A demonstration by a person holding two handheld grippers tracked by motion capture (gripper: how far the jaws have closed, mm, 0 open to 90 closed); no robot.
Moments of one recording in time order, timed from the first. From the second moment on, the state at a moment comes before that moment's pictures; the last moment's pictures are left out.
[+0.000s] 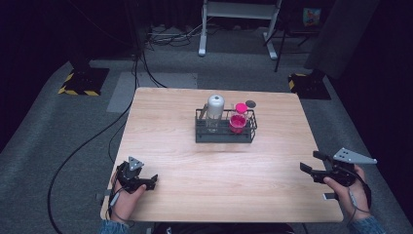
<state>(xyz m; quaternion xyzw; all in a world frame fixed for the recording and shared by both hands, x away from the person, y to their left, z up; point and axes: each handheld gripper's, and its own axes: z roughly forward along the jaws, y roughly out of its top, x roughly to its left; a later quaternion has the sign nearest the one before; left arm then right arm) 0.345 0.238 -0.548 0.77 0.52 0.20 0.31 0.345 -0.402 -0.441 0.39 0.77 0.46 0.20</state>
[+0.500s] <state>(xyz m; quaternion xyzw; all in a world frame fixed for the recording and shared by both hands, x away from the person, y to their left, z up) 0.345 0.238 -0.548 0.78 0.52 0.20 0.31 0.339 -0.405 -0.474 0.41 0.77 0.44 0.18</state>
